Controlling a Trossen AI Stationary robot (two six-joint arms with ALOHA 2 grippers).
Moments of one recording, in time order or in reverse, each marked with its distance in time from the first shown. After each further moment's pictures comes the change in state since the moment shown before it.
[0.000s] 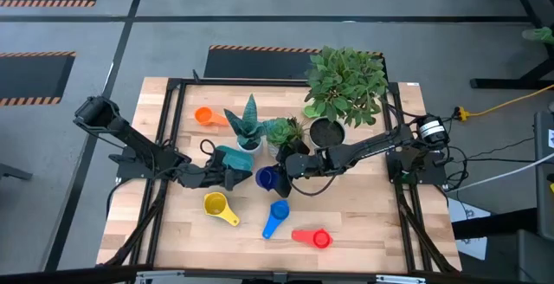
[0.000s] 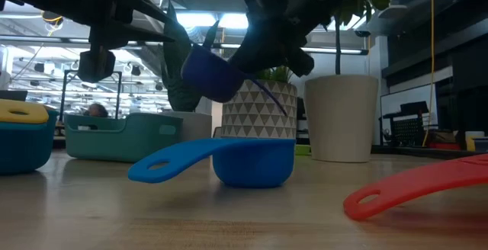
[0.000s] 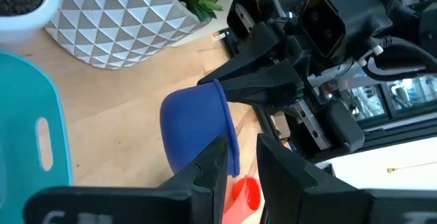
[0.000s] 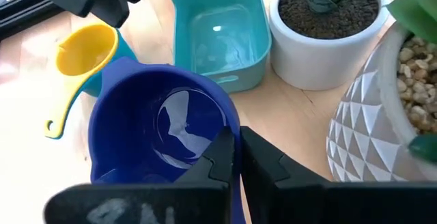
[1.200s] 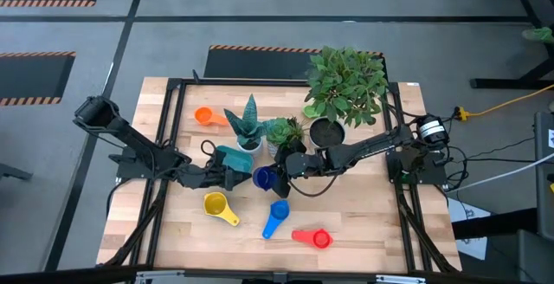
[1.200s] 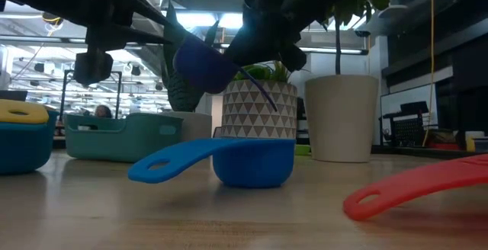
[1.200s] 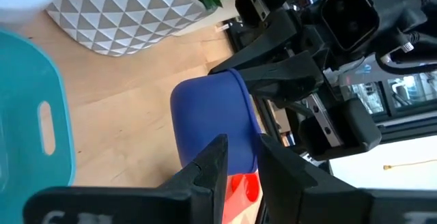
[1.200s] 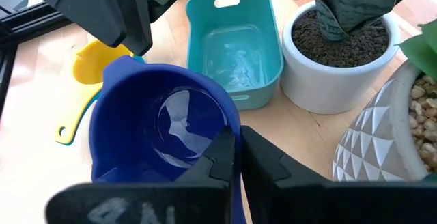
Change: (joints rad) left arm 0.000 -0.005 0.000 -0.027 0.031 -0.048; right arm 0.000 0.001 0.000 0.063 0.001 -0.076
